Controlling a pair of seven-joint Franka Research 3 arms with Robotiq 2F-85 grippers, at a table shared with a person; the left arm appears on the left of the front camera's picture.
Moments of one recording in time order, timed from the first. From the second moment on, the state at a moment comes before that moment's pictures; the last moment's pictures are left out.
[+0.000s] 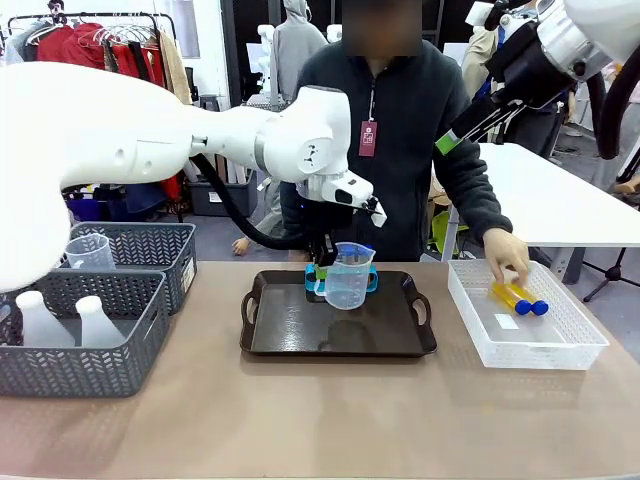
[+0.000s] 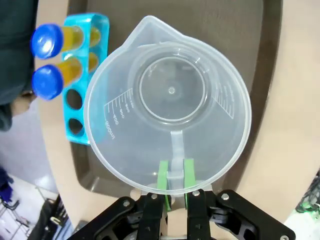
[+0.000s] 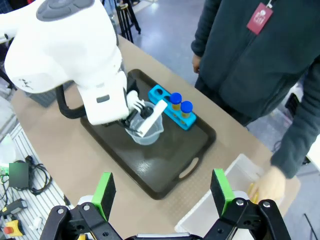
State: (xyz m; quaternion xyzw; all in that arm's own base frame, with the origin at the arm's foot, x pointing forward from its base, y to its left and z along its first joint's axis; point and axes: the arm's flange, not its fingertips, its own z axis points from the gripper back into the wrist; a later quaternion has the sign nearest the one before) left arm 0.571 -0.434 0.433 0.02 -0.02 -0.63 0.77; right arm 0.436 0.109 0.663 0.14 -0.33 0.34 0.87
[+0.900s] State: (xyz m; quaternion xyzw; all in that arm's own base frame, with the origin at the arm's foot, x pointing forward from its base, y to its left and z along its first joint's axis) left arm 0.575 -0.492 0.392 0.00 0.00 -0.69 0.73; right arm 0.436 0.109 0.663 0.14 -0.33 0.34 0.87
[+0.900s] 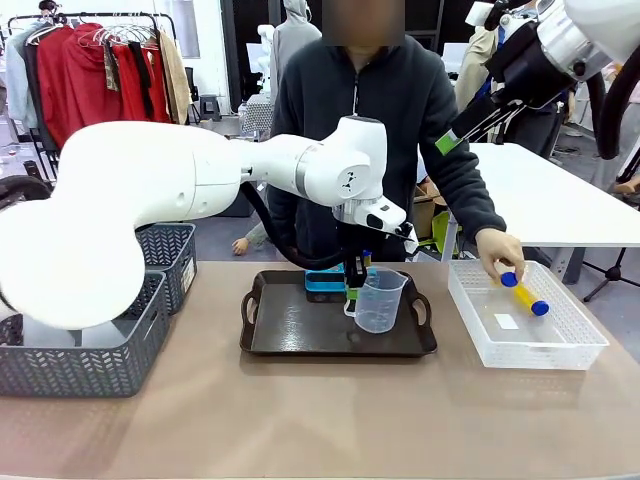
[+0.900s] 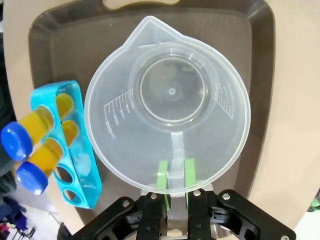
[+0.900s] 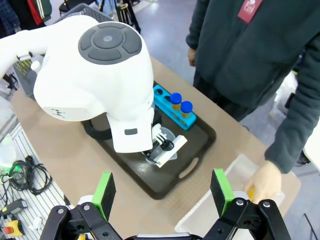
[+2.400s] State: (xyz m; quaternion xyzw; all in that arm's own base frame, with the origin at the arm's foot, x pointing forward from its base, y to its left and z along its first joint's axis) left arm 0.562 -0.432 0.490 0.03 -0.01 -0.63 0.78; right arm 0.436 0.109 0.663 0.14 -0.33 0.34 0.87
